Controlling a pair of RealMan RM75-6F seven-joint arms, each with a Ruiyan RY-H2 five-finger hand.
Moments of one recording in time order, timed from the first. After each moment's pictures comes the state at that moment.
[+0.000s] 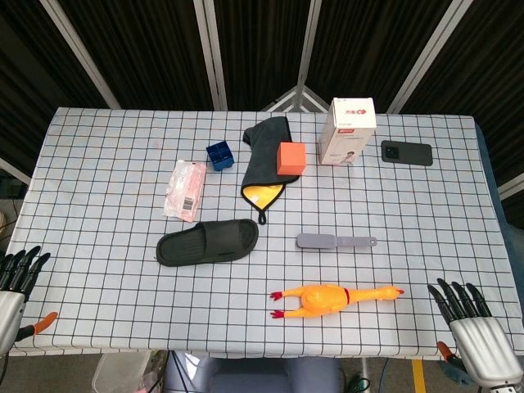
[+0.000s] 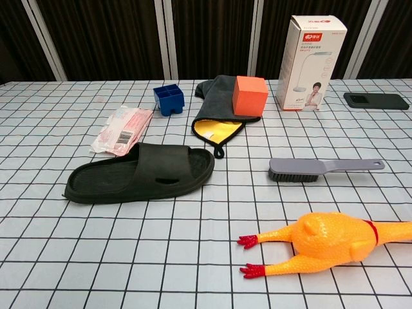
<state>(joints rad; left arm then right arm) 0.03 -1.07 0.04 -1.68 1.67 1.58 0.13 -0.05 -0.85 -0.11 -1.97 -1.69 1.41 -0.35</state>
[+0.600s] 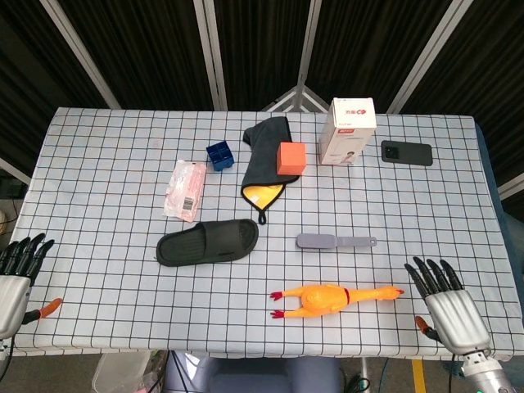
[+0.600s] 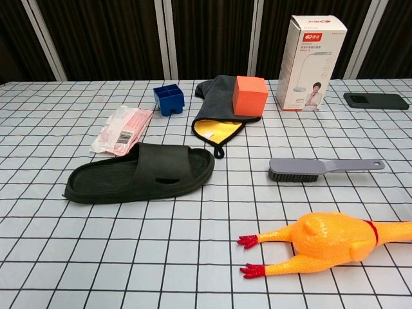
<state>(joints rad) -0.03 -1.10 -0.02 -1.67 1.60 1.52 0.13 0.08 -0.99 -0.01 -1.91 -1.60 1.28 -0.37</state>
